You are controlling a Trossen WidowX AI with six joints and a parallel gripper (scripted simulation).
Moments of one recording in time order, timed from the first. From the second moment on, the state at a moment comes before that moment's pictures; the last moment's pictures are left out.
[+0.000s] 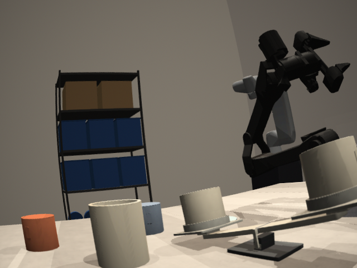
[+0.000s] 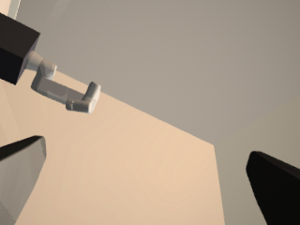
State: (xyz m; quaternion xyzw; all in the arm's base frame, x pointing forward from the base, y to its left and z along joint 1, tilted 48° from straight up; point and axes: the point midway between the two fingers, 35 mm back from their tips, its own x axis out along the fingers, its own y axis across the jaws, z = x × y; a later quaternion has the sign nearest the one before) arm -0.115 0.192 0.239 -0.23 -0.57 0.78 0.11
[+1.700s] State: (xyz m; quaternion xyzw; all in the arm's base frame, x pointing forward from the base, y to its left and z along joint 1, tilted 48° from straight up) arm -0.014 0.233 0.131 -0.45 0.19 0.78 0.39
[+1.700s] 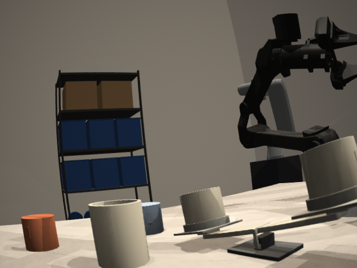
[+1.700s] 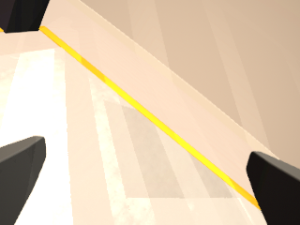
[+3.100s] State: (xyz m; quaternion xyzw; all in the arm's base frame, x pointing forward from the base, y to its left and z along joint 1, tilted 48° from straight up) arm 0.099 0.178 0.100 -0.47 0.51 0.24 0.68
